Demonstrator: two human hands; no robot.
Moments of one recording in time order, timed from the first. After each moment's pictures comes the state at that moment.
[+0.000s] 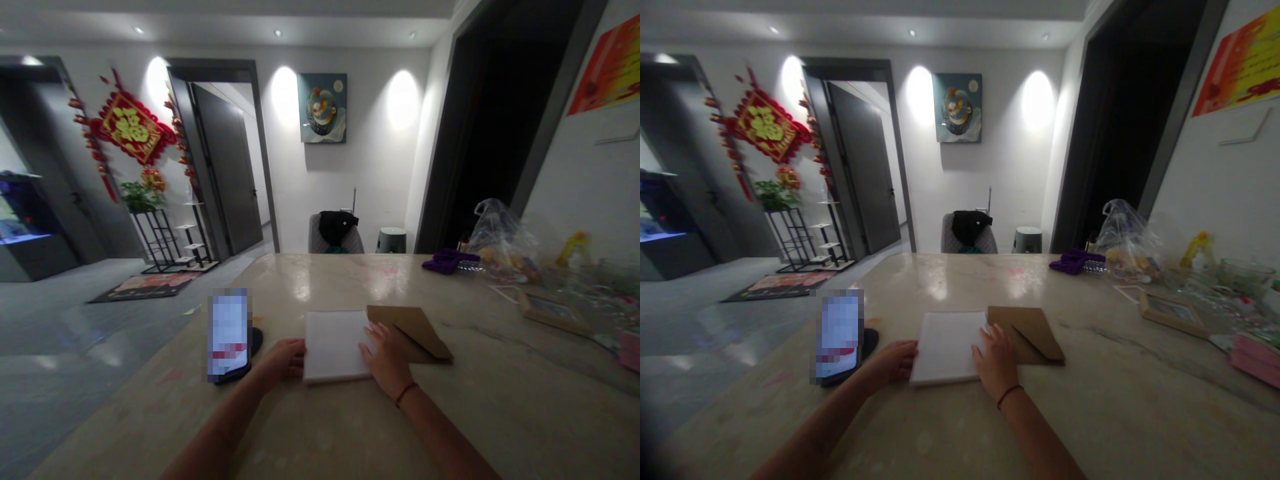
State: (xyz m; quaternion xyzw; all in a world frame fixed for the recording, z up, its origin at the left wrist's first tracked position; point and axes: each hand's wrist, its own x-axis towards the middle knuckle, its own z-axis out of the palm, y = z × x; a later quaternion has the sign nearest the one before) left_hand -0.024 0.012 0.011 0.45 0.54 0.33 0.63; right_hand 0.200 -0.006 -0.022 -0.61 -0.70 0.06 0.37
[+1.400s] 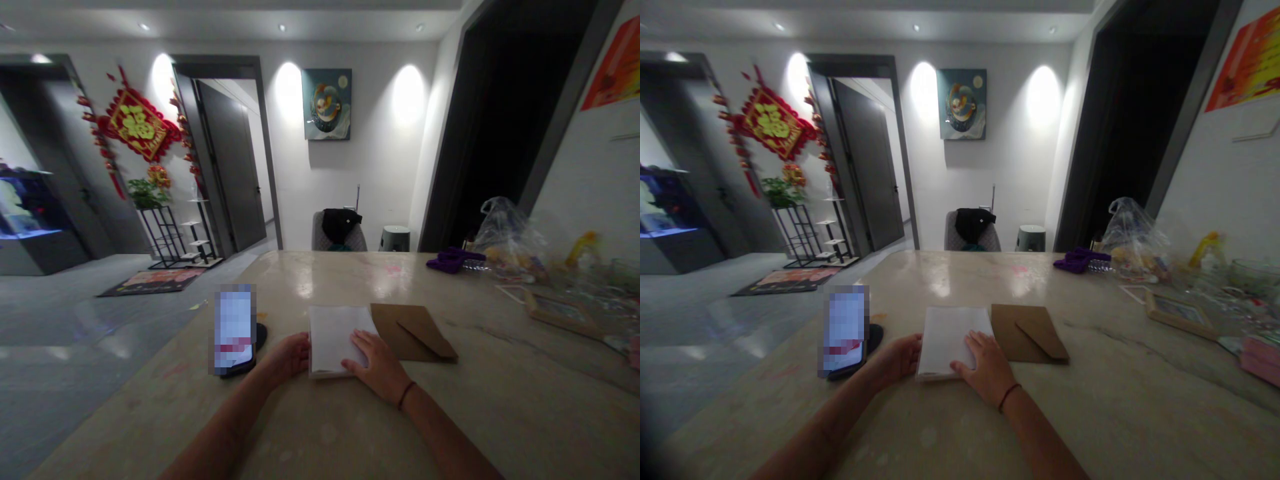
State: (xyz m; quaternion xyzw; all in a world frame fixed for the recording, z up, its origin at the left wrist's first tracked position) left_hand -0.017 0.007 0.016 0.38 0.44 0.36 0.73; right_hand 0.188 -0.022 -0.014 -0.54 -0.78 0.13 0.30
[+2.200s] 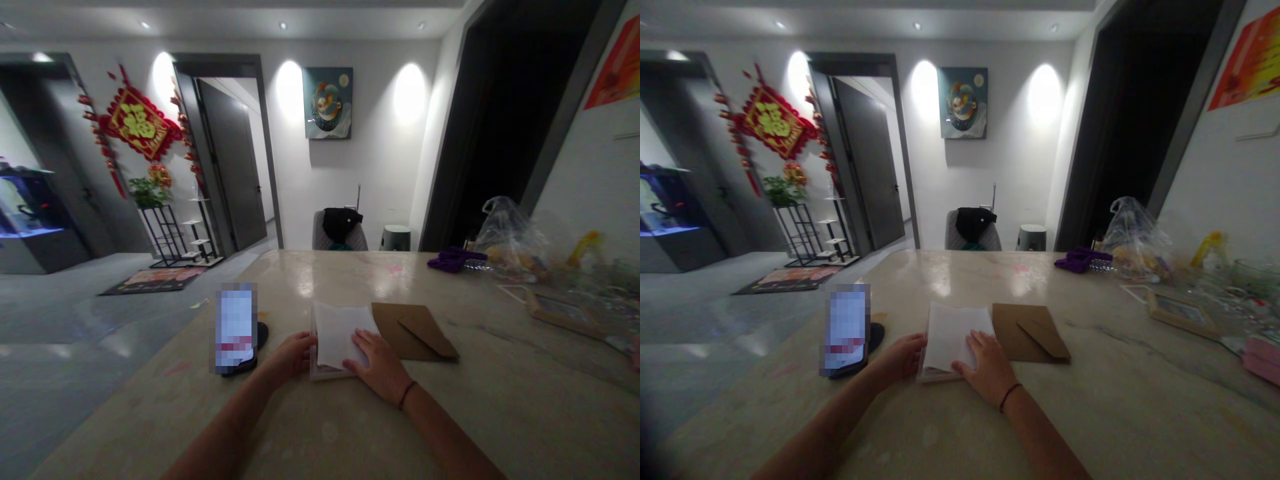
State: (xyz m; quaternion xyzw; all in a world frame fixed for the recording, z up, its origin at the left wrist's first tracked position) left_hand -0.013 0.006 0.011 0.41 0.48 0.36 0.69; right_hand 0.187 -0.023 -0.012 -0.55 -0.78 0.12 0.26
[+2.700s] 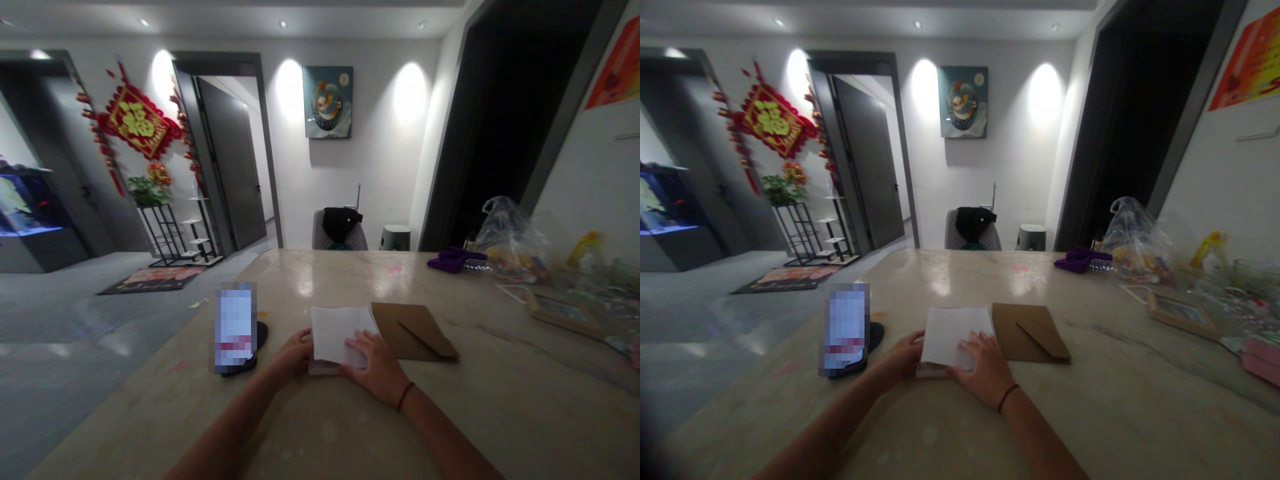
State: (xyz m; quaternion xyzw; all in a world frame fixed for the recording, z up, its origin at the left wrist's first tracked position) left_hand -0.009 0.007 0.005 0.41 0.51 0.39 0.65; right_hand 0.183 -0.025 -0.010 -0.55 -0.77 0.15 0.28
